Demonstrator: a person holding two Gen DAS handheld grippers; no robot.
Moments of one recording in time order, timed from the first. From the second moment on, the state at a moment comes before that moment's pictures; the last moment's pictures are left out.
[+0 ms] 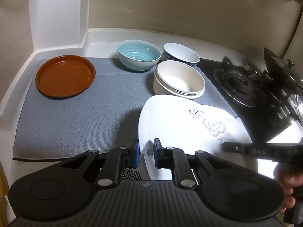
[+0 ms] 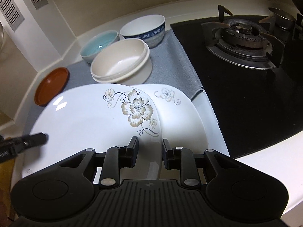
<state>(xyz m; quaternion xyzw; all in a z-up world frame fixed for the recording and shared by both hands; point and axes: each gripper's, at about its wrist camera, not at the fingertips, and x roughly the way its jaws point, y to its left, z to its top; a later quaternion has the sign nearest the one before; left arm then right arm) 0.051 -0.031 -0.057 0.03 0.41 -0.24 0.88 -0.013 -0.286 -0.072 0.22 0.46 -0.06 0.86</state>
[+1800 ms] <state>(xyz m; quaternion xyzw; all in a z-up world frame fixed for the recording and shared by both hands) 0.051 -0.052 -0.090 -0.01 0.49 -0.27 0.83 -0.033 -0.278 -0.062 0.10 0.47 -0.13 0.87</state>
